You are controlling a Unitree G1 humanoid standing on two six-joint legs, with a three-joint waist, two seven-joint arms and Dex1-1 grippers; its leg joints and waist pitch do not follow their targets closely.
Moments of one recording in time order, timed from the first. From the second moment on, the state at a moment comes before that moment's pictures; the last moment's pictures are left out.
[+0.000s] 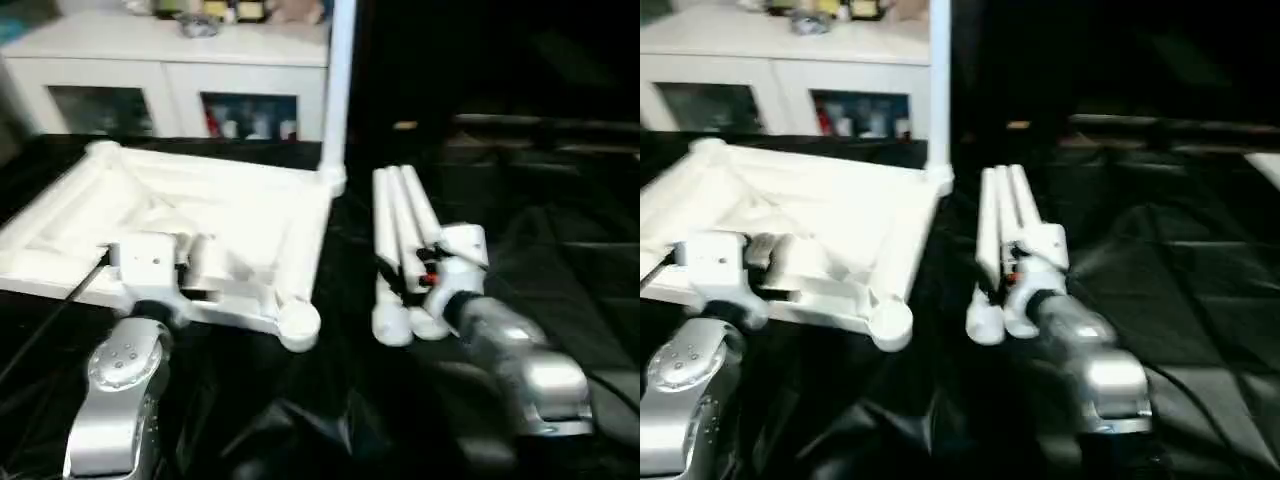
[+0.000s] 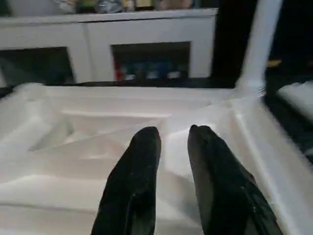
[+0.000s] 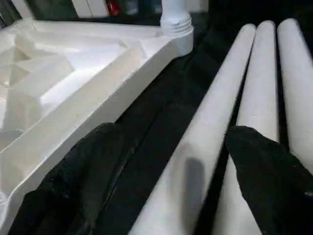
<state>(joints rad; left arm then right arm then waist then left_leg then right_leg) -0.04 0.14 0.14 -0.34 -0.10 0.41 -0.19 -0.25 -0.11 -0.03 -0.11 0.22 0.71 0.27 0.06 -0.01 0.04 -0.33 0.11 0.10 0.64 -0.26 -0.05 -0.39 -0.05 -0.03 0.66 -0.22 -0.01</state>
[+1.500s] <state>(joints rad) -0.07 0.51 -0.02 -0.47 -0.23 0.69 -0.58 -0.67 -0.03 -0.04 0.32 0.12 1.19 0.04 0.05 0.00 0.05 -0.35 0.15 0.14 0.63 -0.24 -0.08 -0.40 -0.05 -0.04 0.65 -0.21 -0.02</state>
